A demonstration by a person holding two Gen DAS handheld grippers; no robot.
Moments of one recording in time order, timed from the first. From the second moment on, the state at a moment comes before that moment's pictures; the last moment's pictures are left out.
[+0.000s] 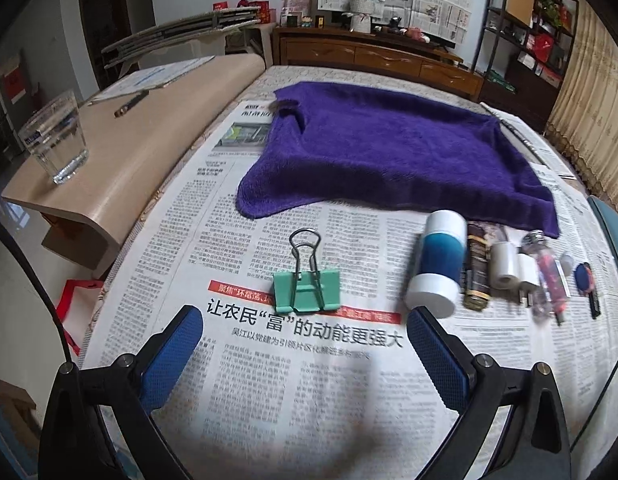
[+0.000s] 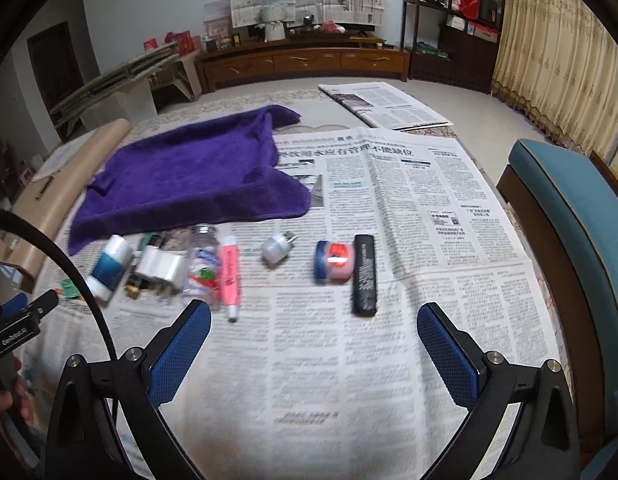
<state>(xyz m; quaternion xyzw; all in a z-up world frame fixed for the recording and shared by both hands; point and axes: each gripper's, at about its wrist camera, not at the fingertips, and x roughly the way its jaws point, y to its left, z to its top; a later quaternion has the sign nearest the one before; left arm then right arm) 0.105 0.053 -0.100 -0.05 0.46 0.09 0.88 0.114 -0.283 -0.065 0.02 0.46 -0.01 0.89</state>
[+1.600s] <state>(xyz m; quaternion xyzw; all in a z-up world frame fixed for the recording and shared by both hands) 0.118 0.064 -0.123 -0.08 0.43 0.09 0.89 0.161 -0.329 -0.137 0.03 0.46 0.02 0.89</state>
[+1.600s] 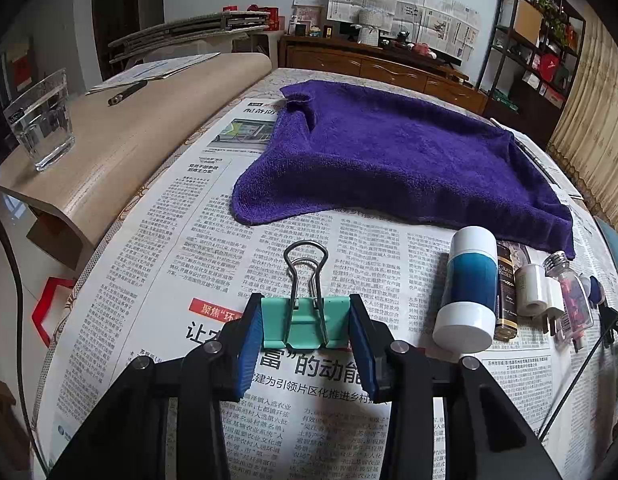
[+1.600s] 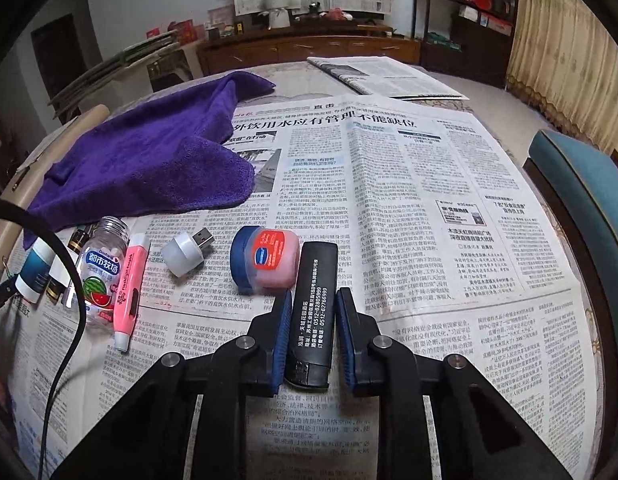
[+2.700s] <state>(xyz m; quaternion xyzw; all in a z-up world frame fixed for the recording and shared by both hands) 0.238 0.045 -0.021 -0.06 0.39 0.00 0.92 0.260 -0.243 -0.038 0.07 0.41 0.13 0.90</state>
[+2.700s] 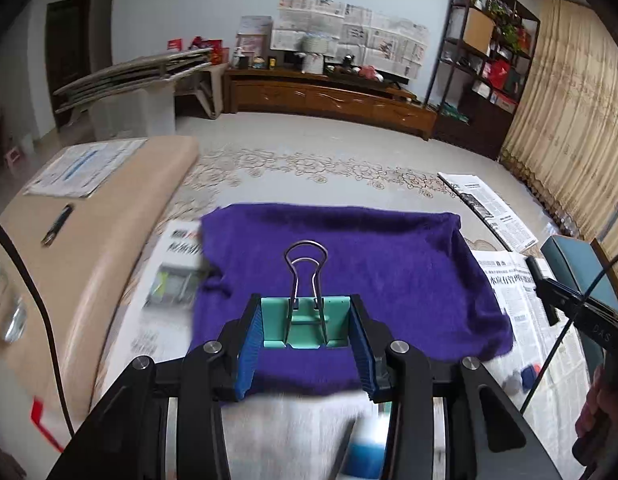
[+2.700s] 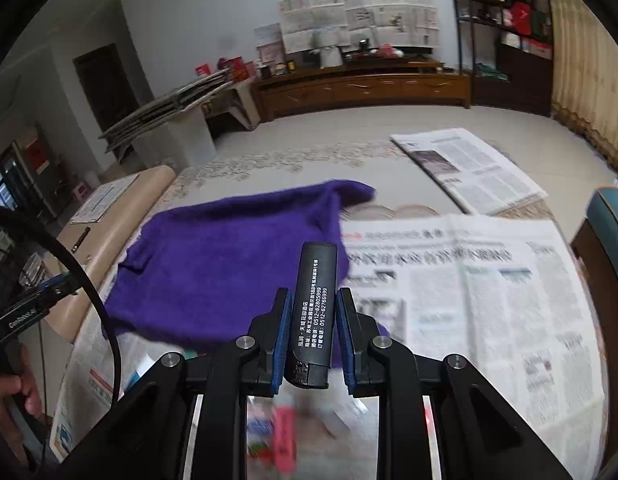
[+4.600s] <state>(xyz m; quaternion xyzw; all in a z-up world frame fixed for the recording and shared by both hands) 0.237 0.042 -0.061 -0.05 0.43 -0.07 0.90 0.274 -0.213 -0.050 0.03 0.45 0.17 0.88</state>
